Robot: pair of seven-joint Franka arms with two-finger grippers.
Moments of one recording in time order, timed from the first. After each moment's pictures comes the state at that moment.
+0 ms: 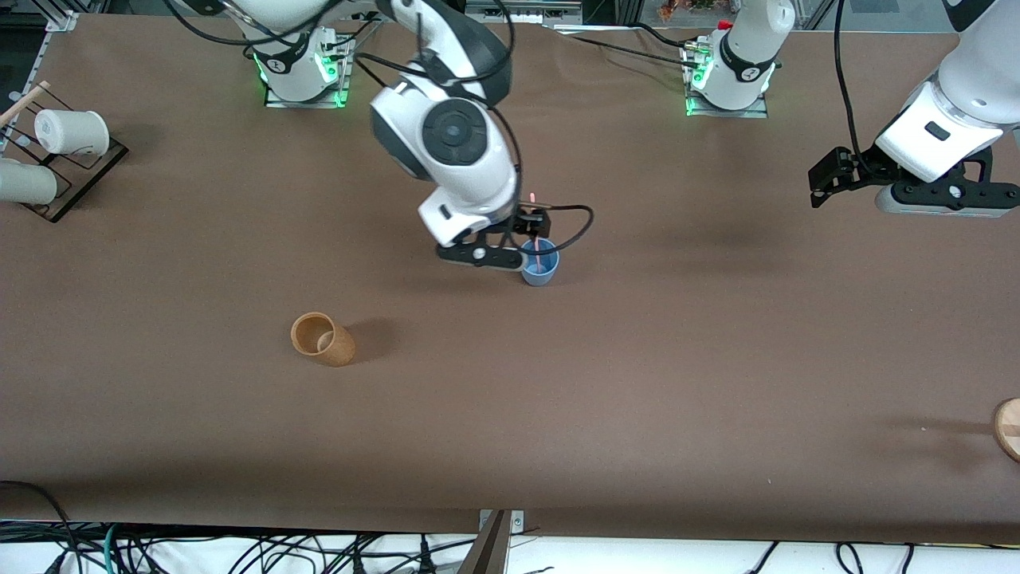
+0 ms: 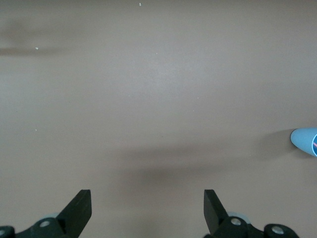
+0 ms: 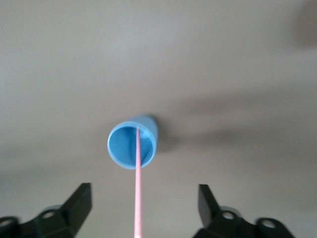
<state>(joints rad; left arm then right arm) 0.02 -0.04 -0.14 -1.70 0.03 1.67 -0.08 0.45 0.65 0.38 -1.14 -0.07 1.79 0.92</state>
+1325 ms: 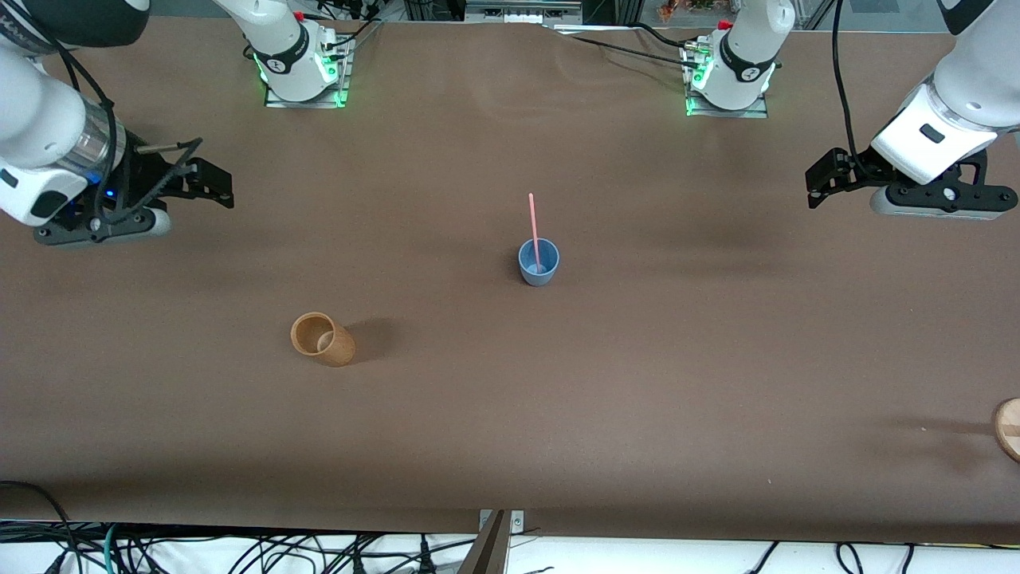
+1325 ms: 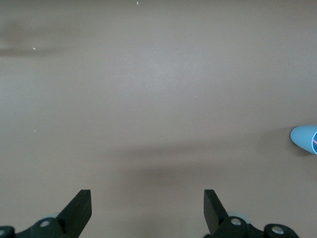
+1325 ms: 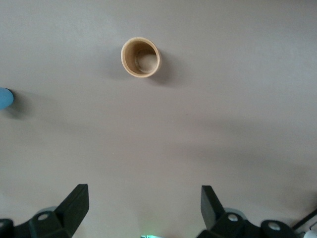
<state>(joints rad) 0.02 -0.04 -0.15 -1.70 0.03 1.66 -0.07 0.02 0.11 0.15 -1.50 0.02 1.50 0.04</state>
